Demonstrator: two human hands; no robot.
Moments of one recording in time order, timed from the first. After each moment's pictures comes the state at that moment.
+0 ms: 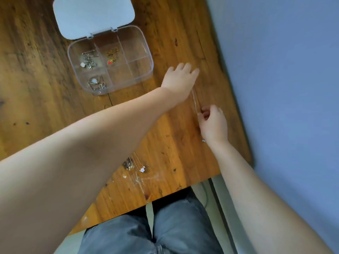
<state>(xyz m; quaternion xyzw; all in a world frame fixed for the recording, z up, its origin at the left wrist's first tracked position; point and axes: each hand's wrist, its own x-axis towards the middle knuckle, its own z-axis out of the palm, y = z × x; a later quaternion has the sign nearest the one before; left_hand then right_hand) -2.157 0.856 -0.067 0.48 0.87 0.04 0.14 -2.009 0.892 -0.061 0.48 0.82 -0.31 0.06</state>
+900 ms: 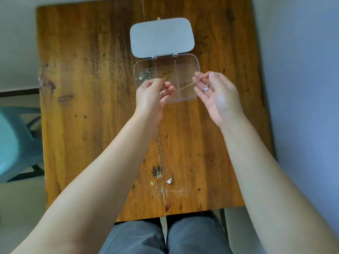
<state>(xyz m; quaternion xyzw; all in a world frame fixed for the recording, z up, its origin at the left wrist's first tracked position) -2.213 0.713 -0.003 -0.28 0.53 0.77 0.23 -2.154 0.853 0.011 0.33 0.53 -0.78 -0.02</state>
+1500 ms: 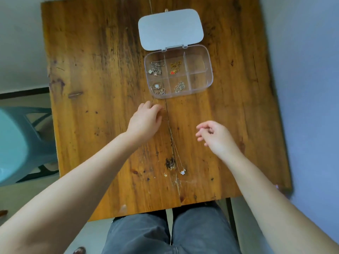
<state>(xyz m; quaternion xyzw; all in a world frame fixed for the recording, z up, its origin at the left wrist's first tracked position) -2.180 0.623 -0.047 0.25 0.93 0.17 0.22 -2.056 0.805 -0.031 0.33 0.77 -0.51 0.18</state>
